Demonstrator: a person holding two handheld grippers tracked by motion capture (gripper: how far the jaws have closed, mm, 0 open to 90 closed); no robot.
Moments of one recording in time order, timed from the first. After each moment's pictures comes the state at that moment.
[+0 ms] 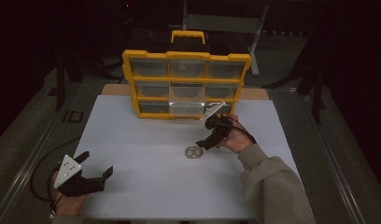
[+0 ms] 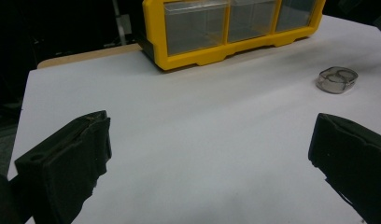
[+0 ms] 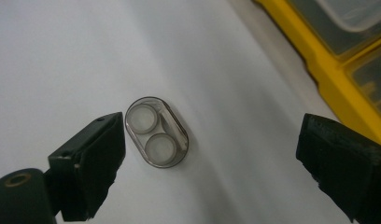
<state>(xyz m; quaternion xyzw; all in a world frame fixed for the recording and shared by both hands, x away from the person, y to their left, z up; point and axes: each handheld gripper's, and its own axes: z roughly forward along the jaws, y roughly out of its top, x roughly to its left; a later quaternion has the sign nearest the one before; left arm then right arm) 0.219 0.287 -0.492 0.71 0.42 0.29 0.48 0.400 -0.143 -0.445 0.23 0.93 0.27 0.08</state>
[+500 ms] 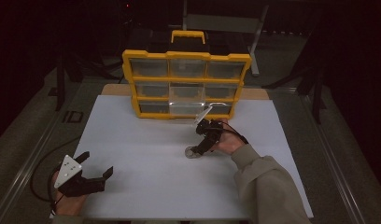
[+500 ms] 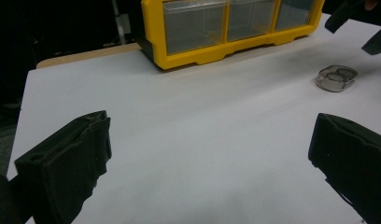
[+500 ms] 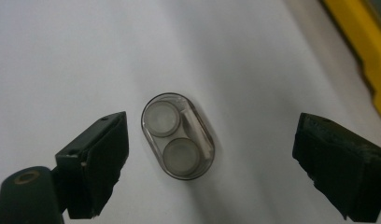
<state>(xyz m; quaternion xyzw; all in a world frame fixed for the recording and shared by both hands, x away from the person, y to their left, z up) 0.219 0.286 -0.493 0.71 0.42 0.29 0.48 0.400 -0.118 -0.464 0.19 0.95 0.23 0.05</state>
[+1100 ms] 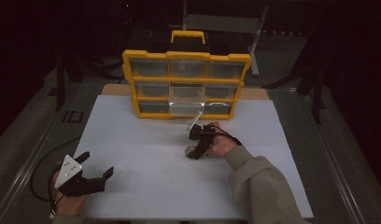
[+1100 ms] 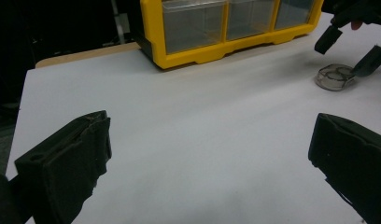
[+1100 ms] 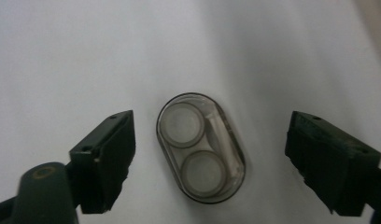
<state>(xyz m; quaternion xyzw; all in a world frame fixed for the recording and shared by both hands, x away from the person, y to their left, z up) 0.219 0.286 -0.493 0.72 0.42 0.29 0.48 0.400 -0.099 -0.486 0.15 0.97 0.19 0.03</state>
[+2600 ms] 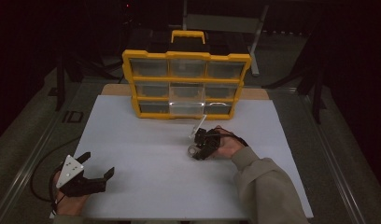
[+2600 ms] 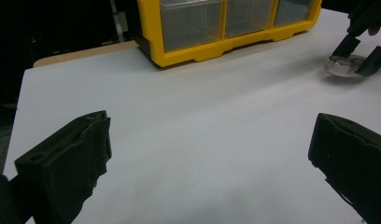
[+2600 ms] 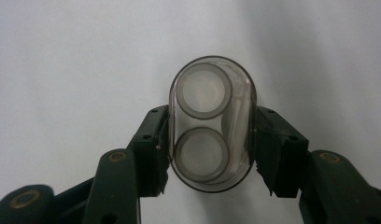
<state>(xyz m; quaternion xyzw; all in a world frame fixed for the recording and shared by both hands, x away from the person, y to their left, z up) 0.220 0.283 -0.494 0.72 0.42 0.29 0.47 0.394 -0.116 -0.489 0.14 0.97 0.18 0.00</state>
